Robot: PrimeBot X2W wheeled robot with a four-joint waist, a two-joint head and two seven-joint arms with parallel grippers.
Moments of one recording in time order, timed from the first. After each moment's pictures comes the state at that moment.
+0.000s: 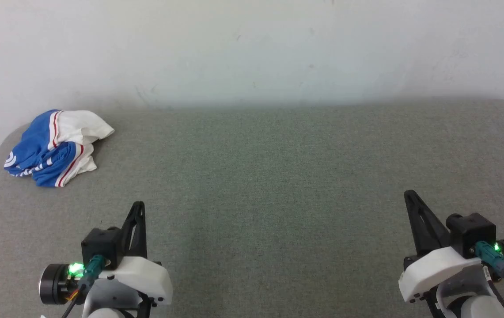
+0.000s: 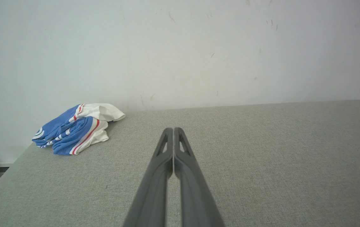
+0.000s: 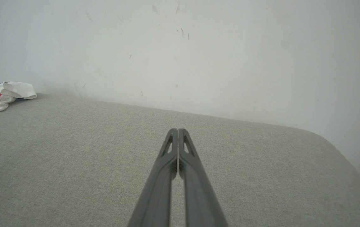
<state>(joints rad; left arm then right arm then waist) 0.00 0.05 0.00 0.00 -0.01 0.00 0.00 0.00 -0.05 0.00 0.00 0.01 0.13 0.00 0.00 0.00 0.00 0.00</state>
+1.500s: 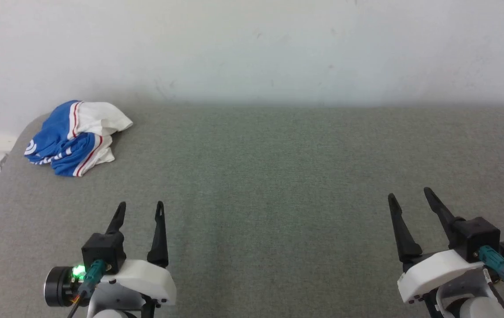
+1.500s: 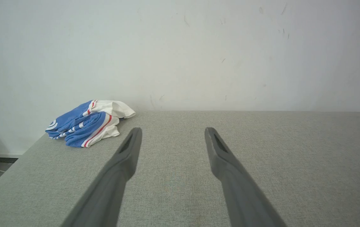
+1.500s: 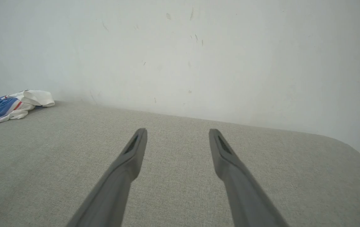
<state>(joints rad) 0.00 0.05 -0.02 0.02 -0.04 0.02 -0.06 0.00 -0.05 0.00 0.03 0.05 0.13 -0.06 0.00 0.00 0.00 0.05</state>
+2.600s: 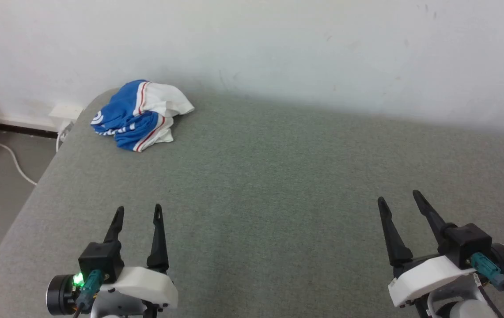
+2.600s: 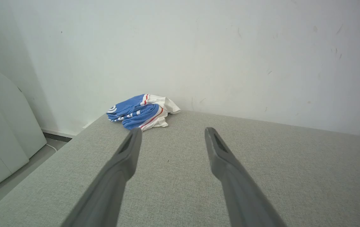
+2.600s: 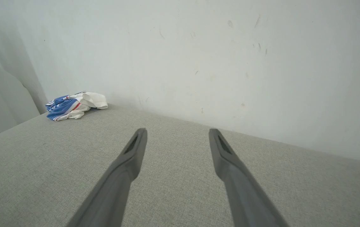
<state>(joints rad) 0.02 0.05 -0.04 0.04 -0.09 0.05 -0.12 0.00 -0.05 0.04 0.07 0.07 0.13 -0.13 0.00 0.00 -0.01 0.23</state>
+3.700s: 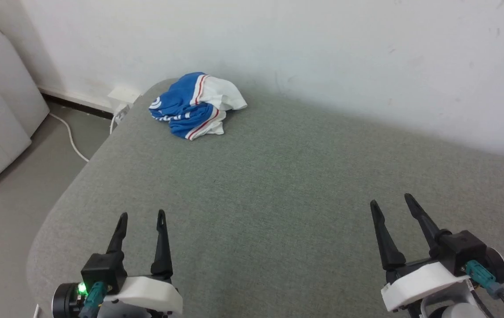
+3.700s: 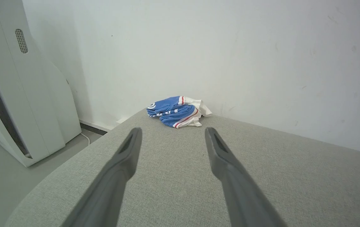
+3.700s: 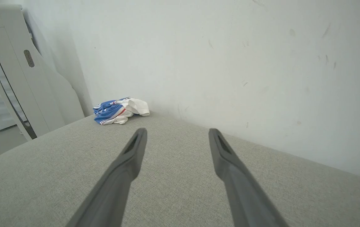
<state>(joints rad) 0.04 0.05 -0.06 0.05 -0.12 0.07 -0.19 0.01 -0.05 0.07 0.10 0.10 0.13 -0.19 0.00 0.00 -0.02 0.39</state>
